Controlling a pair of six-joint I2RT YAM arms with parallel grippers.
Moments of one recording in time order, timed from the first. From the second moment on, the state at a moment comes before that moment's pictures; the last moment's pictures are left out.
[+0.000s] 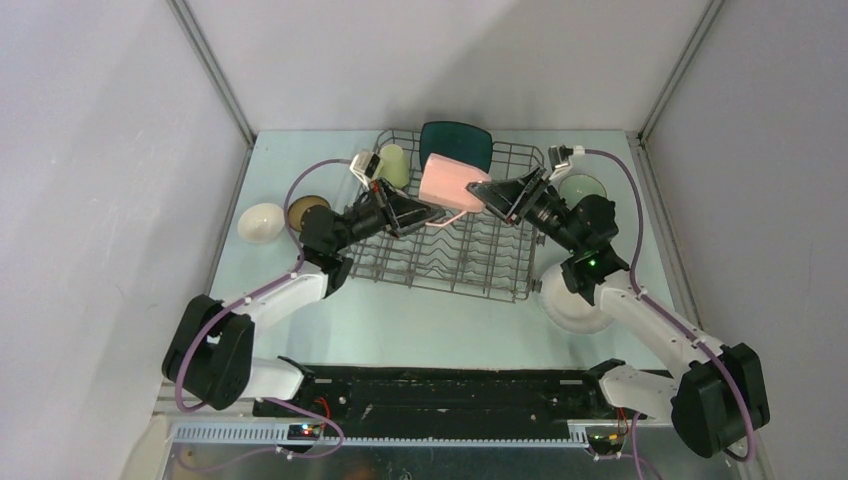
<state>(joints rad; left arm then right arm) -0.48 1.34 0.70 1.07 0.74 -1.50 0.44 1.14 0.75 0.65 -0.49 1.23</state>
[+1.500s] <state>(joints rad) -0.45 0.76 0.72 -0.17 -0.06 -0.63 0.35 1.52 1.42 -0.49 0.20 0.53</state>
